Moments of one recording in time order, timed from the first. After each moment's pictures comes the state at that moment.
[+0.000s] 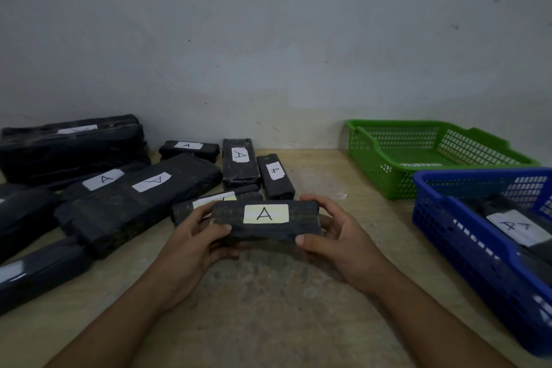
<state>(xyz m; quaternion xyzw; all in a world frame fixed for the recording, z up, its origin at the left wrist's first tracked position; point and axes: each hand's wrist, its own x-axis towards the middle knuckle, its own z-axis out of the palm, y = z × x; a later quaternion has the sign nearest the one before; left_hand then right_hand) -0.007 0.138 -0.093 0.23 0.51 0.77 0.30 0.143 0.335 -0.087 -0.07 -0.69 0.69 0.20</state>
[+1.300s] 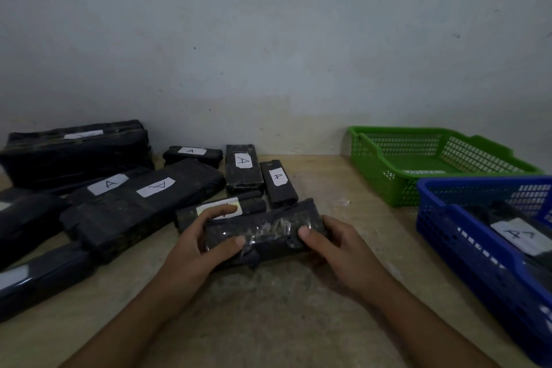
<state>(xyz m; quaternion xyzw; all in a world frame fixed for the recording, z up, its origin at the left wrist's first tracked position) 0.000 0.127 -0.089 0.32 0.59 0.70 0.24 0.146 0.323 -0.081 -0.10 -0.76 0.61 0.21</state>
